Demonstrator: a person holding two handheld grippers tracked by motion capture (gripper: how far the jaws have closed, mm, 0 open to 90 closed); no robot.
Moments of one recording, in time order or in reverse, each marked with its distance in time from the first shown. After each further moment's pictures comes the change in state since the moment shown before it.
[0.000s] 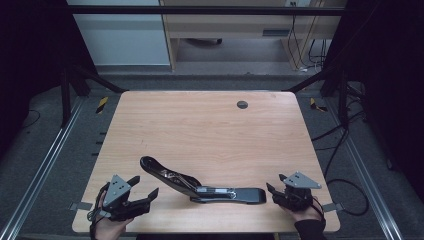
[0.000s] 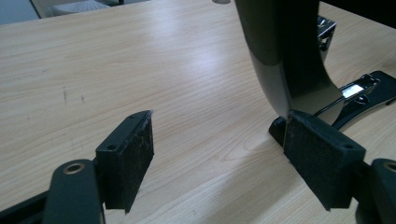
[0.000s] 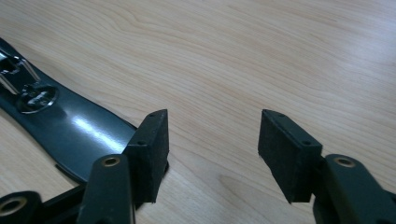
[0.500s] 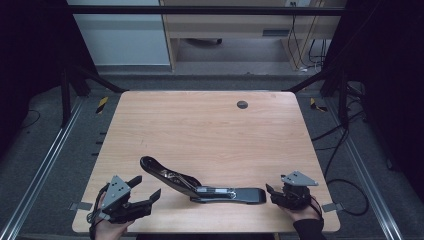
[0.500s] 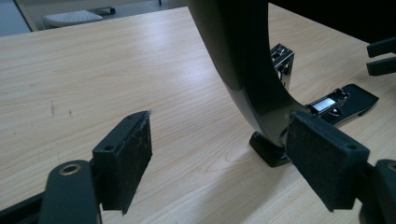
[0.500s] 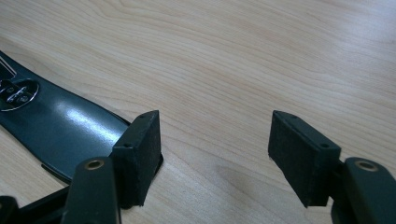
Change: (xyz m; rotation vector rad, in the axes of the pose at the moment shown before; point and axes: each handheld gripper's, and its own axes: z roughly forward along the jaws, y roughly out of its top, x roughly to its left) left arm -0.009 0.010 -0.008 -0.037 -0.036 -0.006; right arm 0.001 0.001 0.005 0.059 -0.032 0.024
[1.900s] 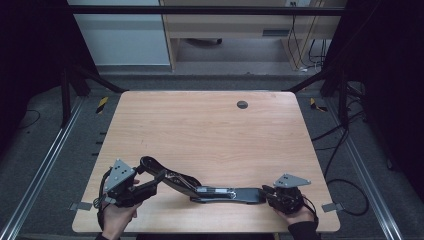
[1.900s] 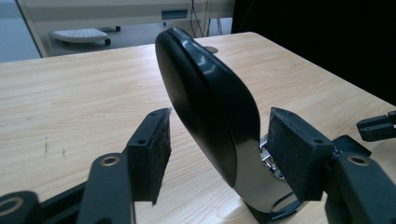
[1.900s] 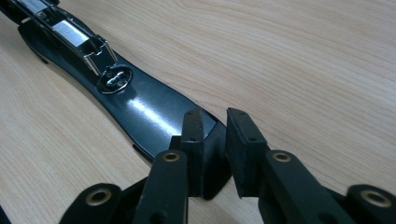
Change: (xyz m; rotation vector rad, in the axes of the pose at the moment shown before) left arm -0.002 0.039 0.014 -0.078 0.009 -0.072; right arm 0.017 0.004 0.001 0.047 0.241 -0.019
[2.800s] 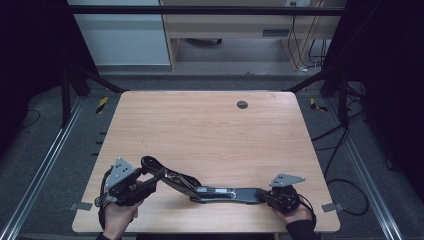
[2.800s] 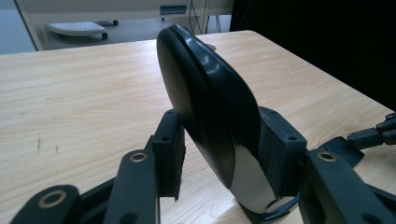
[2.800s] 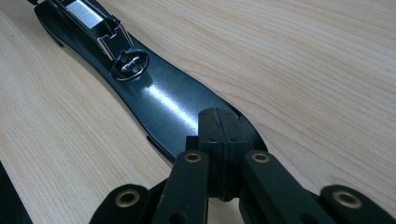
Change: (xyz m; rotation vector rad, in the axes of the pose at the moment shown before) left arm -0.003 0.004 0.001 0.013 -0.006 -0.020; right arm -0.001 0.000 0.011 0.057 0.076 -0.022
